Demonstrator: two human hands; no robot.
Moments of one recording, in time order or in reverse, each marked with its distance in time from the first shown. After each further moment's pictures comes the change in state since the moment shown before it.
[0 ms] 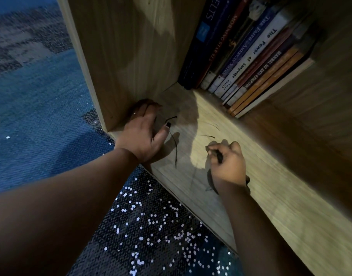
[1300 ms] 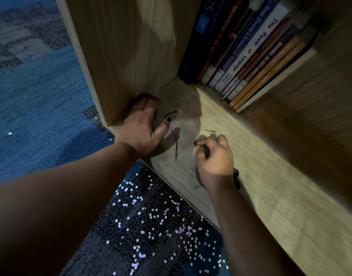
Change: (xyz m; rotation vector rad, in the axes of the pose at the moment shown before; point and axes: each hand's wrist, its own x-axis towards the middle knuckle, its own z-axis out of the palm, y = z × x) left_hand -0.002 0.002 0.000 0.016 -0.001 -0.032; right_hand -0.012 -0.017 0.018 0.076 -0.002 -0.039
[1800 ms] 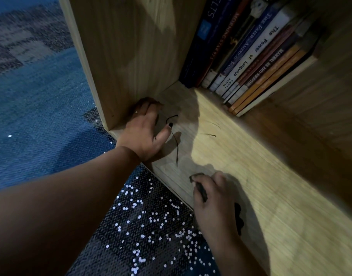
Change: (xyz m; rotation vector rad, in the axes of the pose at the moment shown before) left_hand 0.001 0.001 -0.002 0.004 -0.010 0.034; right_hand -0.074 0.003 -0.013 -0.105 -0.112 -0.055
